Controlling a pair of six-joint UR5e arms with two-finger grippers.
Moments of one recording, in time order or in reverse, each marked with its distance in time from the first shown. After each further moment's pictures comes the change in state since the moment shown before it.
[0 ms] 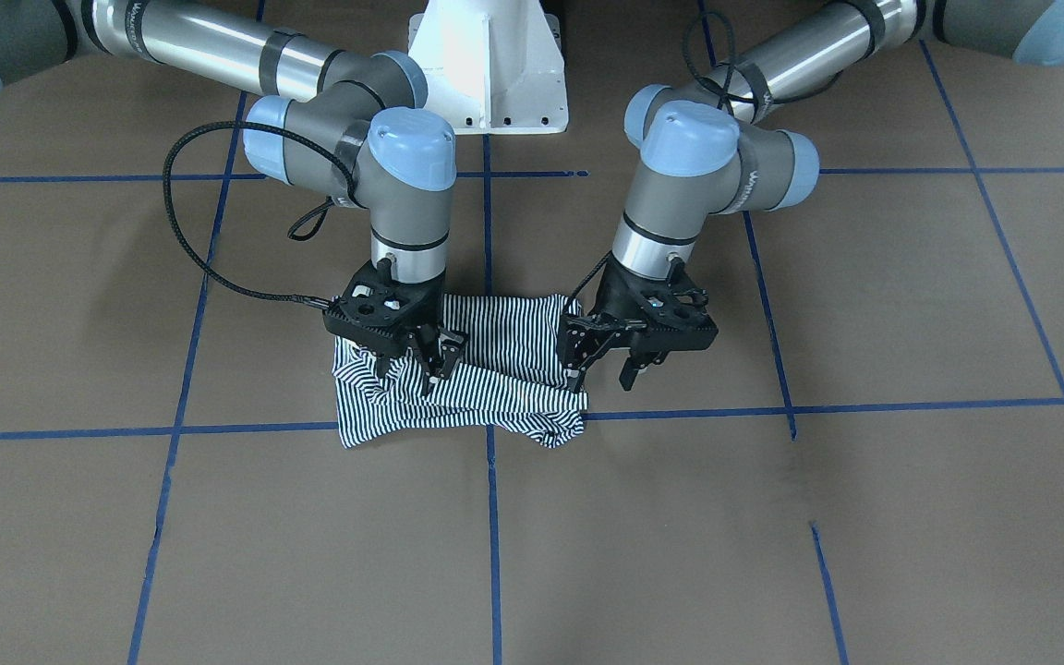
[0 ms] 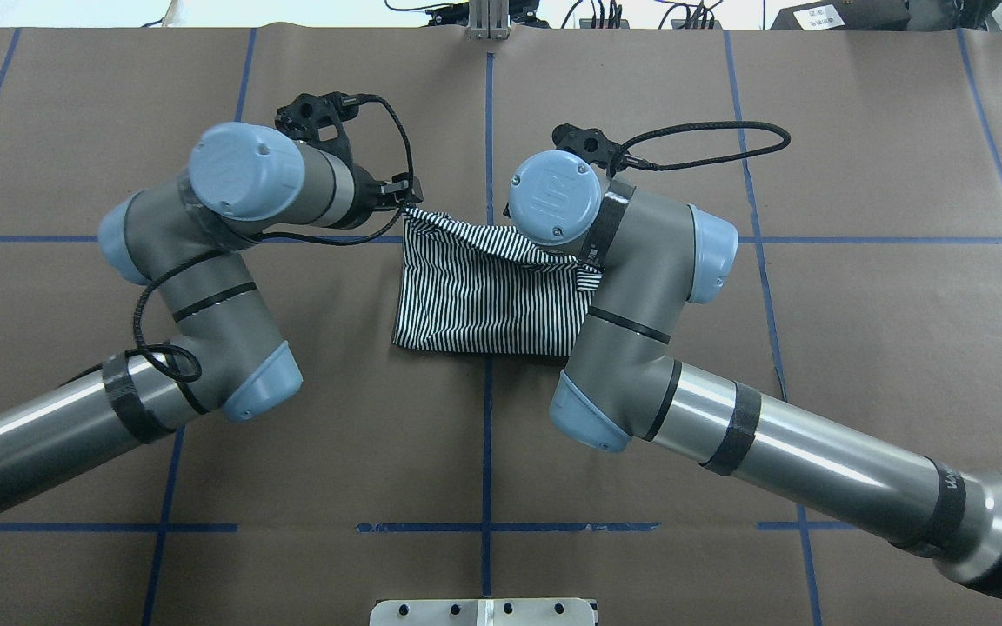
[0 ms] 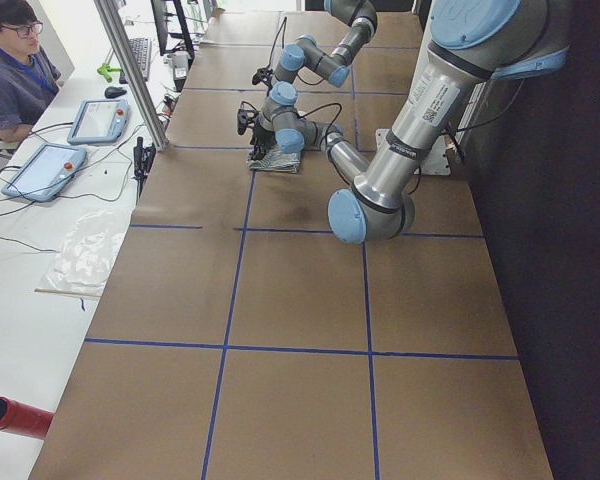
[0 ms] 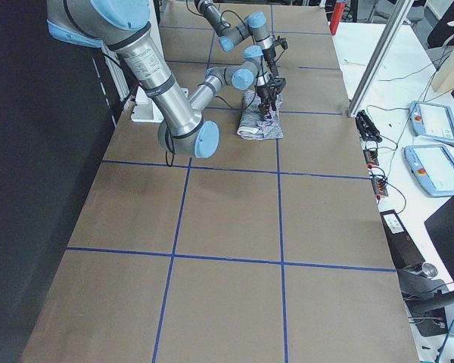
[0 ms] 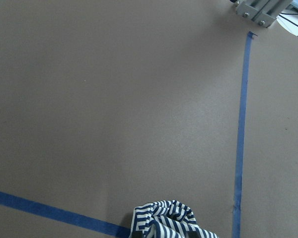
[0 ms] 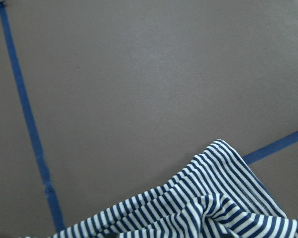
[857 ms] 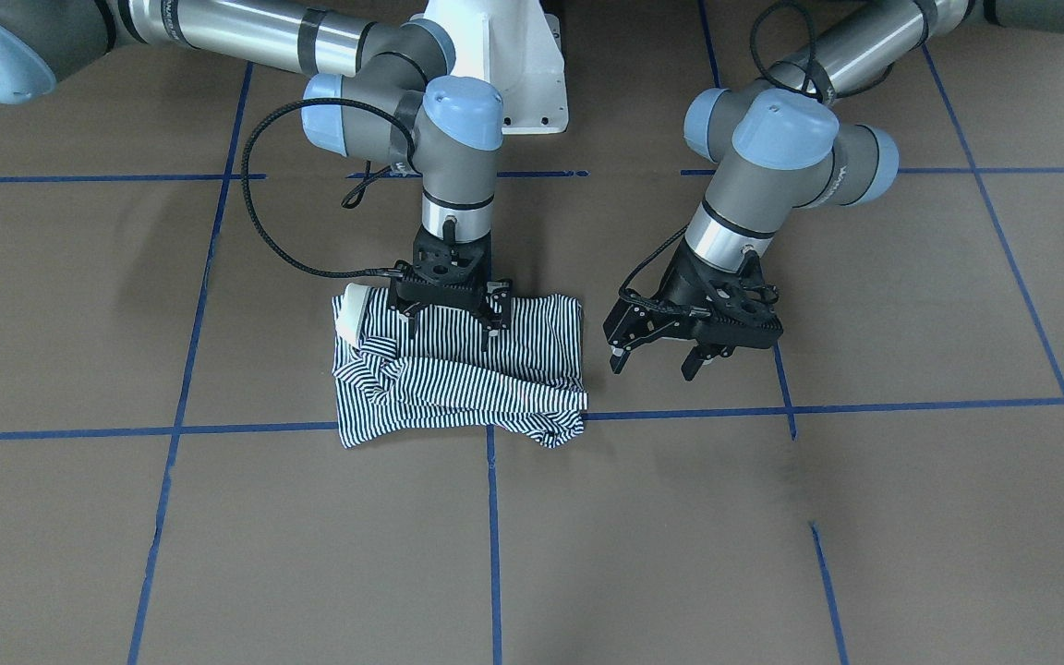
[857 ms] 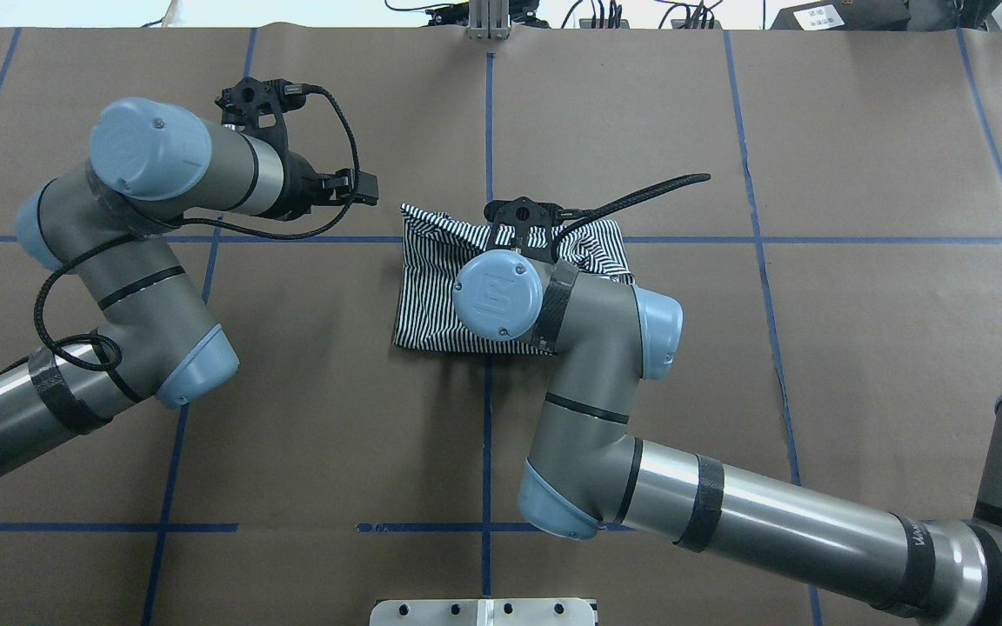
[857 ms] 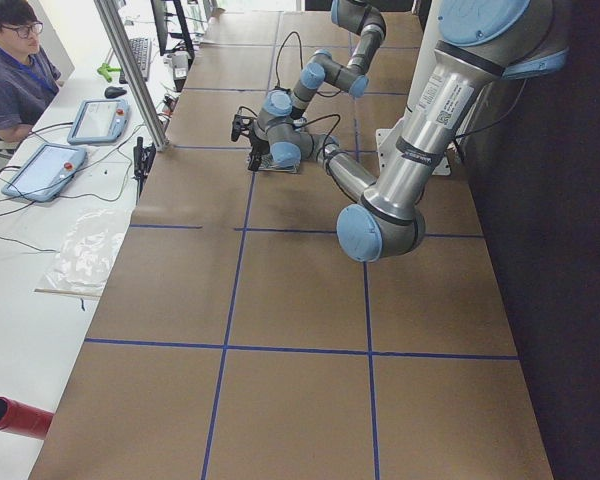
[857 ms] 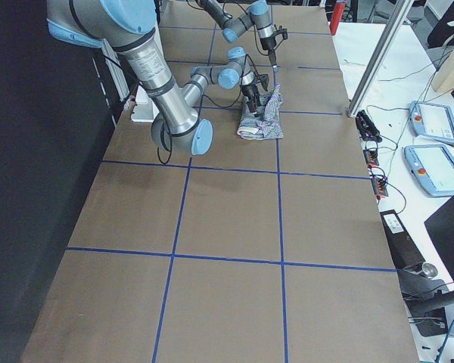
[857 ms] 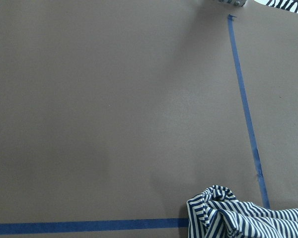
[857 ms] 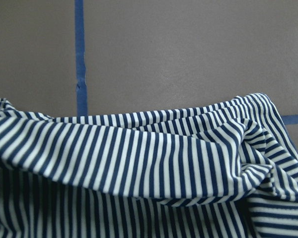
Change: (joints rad) left arm -0.044 0.073 -0.044 -0.053 -0.074 0.087; right arm -0.128 0.000 -0.017 -0.032 -0.140 -0.240
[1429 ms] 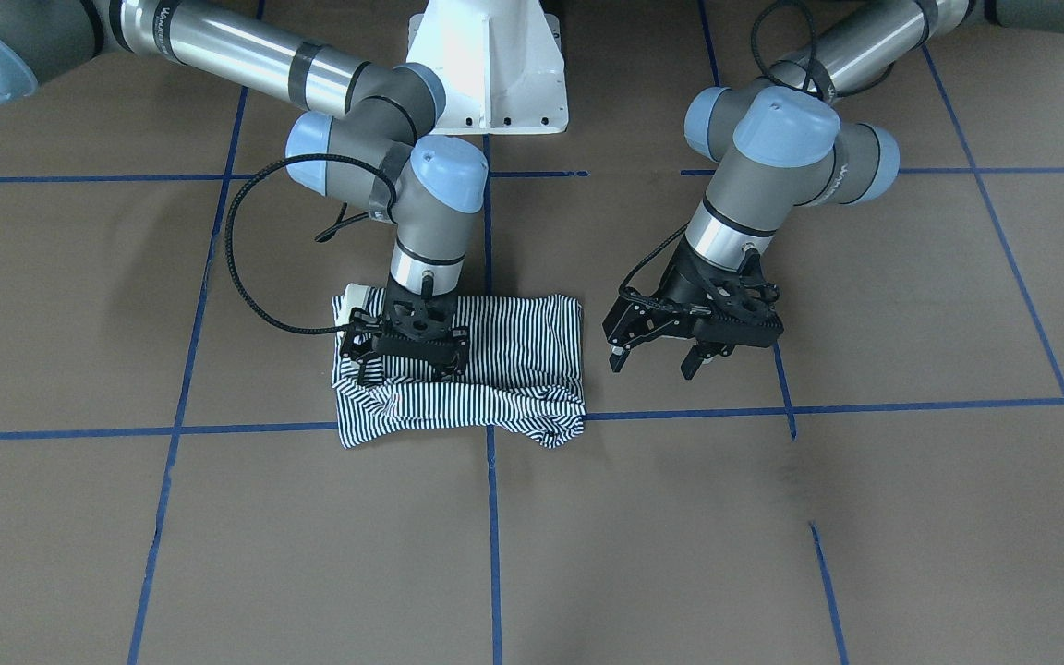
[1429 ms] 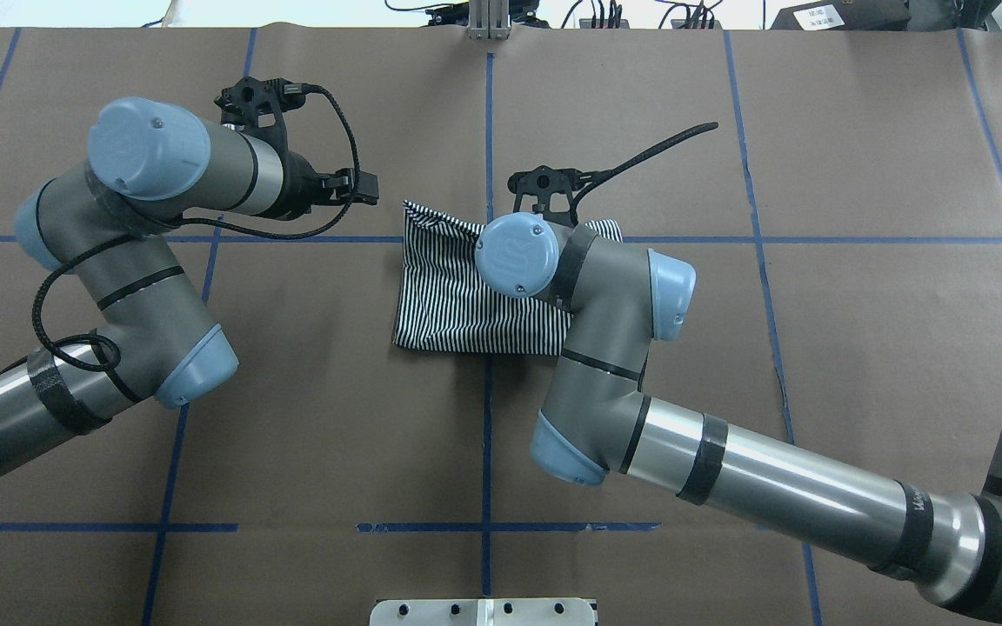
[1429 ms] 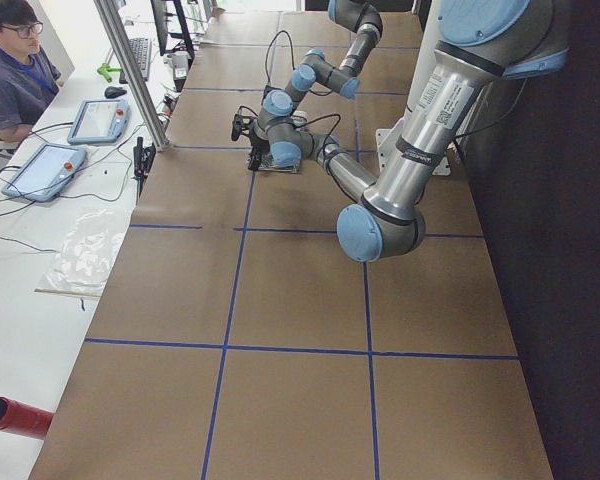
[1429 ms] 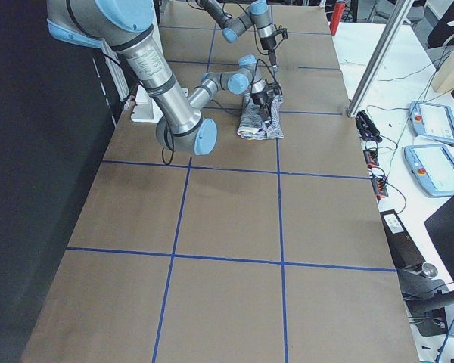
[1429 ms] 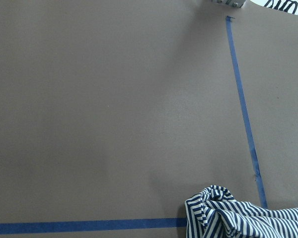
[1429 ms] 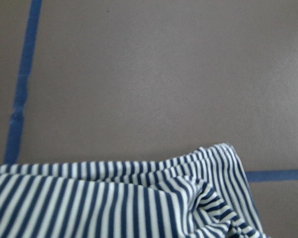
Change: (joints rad) left arm 0.000 0.000 -0.005 0.000 -0.001 -0.001; right arm 0.097 0.018 -0.115 -0.013 -0.007 -0.152
